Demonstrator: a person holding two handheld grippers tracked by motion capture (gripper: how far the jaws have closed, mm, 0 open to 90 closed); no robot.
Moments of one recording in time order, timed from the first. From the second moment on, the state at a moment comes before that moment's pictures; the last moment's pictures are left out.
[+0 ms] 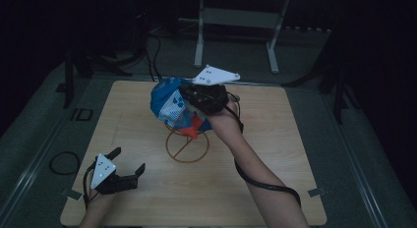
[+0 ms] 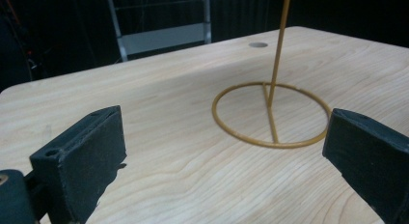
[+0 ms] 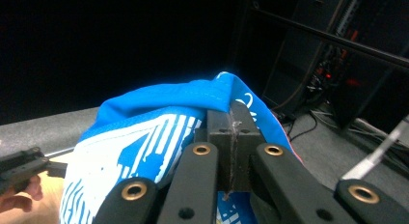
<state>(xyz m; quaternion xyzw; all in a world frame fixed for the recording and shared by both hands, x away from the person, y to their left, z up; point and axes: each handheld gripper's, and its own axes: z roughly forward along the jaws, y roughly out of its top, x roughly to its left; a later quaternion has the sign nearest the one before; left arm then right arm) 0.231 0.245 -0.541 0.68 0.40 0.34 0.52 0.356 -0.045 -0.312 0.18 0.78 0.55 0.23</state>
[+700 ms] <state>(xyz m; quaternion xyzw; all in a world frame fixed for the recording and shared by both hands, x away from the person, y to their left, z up) 0.234 0.246 -0.549 0.68 0.40 0.32 0.52 0.377 -0.027 -0.346 0.18 0.82 0.50 0.20</state>
